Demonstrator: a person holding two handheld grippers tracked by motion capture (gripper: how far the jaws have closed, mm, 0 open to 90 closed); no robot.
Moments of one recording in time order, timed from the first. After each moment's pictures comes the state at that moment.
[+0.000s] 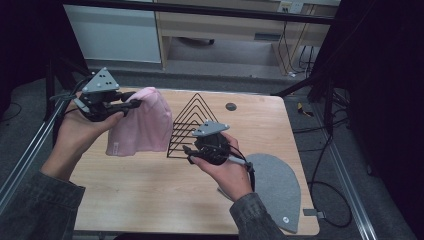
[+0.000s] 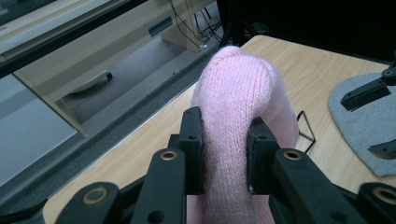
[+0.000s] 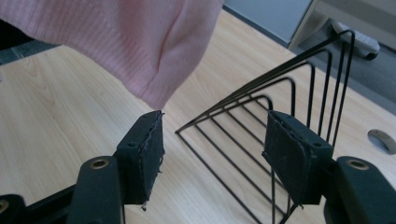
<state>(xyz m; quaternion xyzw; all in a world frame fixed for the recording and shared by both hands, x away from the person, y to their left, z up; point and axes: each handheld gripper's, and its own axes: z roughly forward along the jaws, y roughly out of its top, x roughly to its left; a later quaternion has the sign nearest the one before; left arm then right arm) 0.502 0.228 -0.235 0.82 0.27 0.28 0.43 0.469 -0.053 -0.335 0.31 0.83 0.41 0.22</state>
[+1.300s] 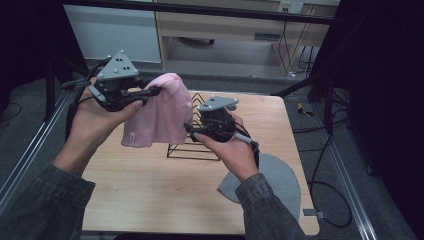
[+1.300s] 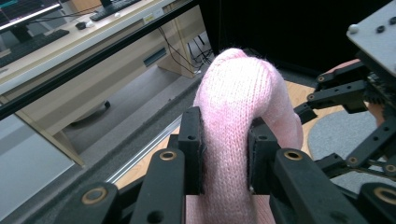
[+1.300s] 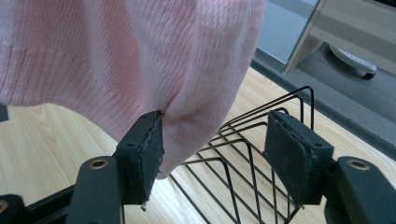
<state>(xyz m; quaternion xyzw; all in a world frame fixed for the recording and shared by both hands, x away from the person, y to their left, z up) 0.485 0.179 -0.188 0.81 0.23 0.30 0.45 0.497 -0.062 -0.288 0.30 0.81 0.44 0.22</state>
